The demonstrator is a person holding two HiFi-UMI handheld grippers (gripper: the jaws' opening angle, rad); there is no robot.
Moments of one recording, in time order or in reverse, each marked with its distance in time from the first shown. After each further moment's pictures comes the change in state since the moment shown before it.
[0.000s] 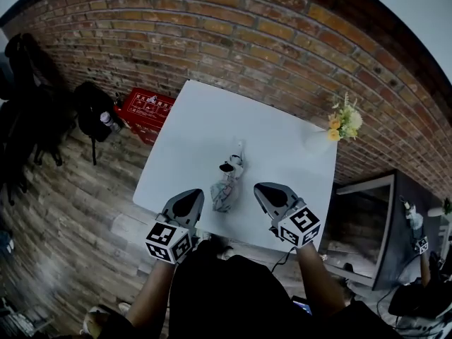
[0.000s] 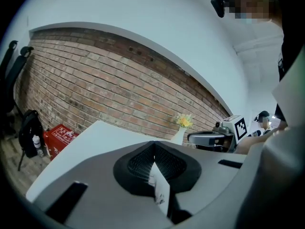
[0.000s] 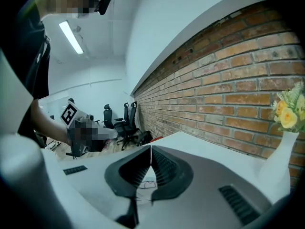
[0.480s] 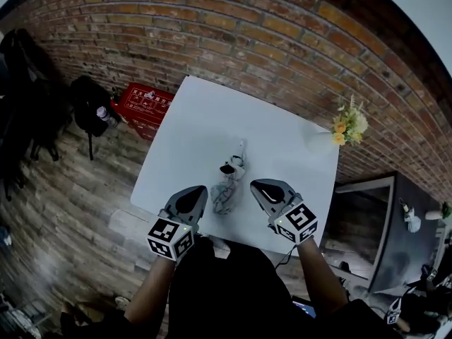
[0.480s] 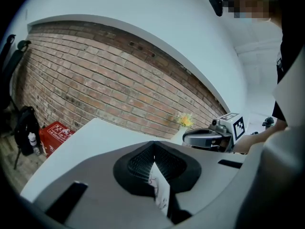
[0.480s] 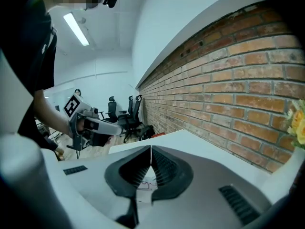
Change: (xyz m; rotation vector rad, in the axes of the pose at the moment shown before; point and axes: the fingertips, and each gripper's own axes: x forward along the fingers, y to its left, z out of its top) left arm 0.027 0.008 0.000 -0.022 0.027 -0.028; right arm 0.028 -0.011 -0.001 -0.082 0.076 0.046
